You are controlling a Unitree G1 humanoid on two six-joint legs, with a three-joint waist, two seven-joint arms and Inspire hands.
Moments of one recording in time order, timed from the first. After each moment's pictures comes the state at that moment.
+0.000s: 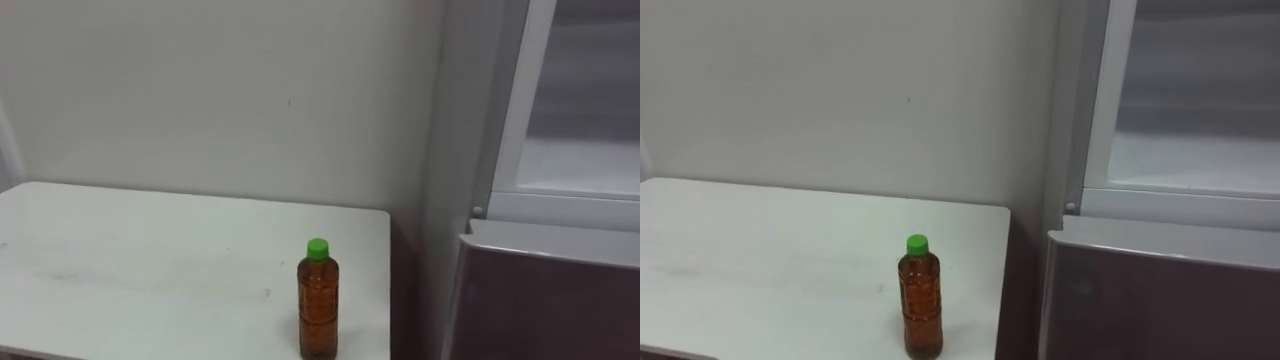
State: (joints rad) left arm 0.36 0.14 0.19 0.95 -0.33 -0.16 0.31; right arm 0.24 -0.21 -0.10 1.17 0.30 -0.07 0.13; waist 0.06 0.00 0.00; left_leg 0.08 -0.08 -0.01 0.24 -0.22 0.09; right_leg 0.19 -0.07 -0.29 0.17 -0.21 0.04
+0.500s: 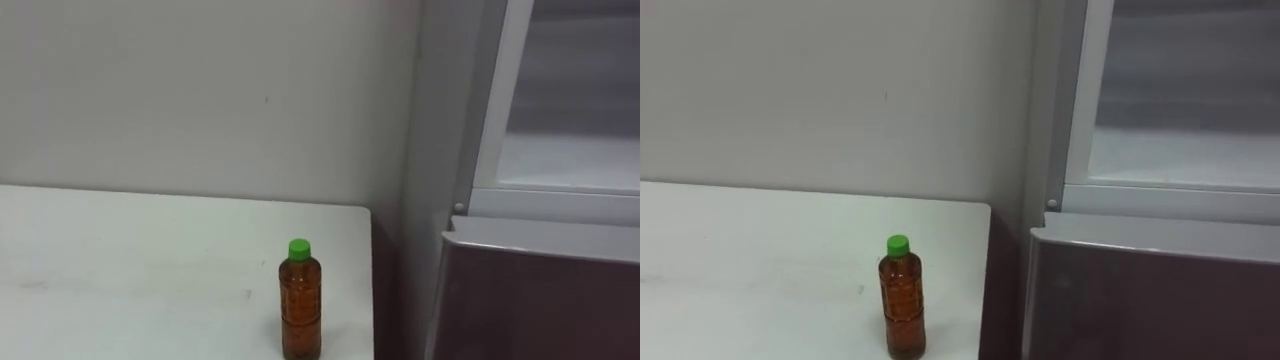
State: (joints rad) left arm 0.29 0.15 0.10 1.07 0.08 -0.04 0.19; right arm 0.20 -0.22 -0.06 1.20 0.31 -0.06 0.13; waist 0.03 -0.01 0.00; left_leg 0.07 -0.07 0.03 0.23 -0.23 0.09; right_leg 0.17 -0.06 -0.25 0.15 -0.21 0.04
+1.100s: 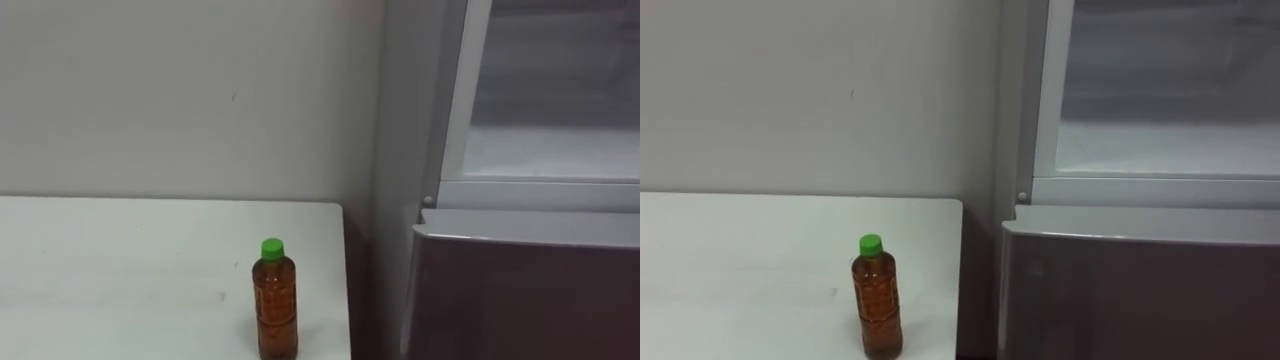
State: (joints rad) left arm 0.25 0.15 0.09 1.08 0.10 -0.02 0.14; right arm 0.17 -0.21 -0.05 1.20 0.31 -0.04 0.11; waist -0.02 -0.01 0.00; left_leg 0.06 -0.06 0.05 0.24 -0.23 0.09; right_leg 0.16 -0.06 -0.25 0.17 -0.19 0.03
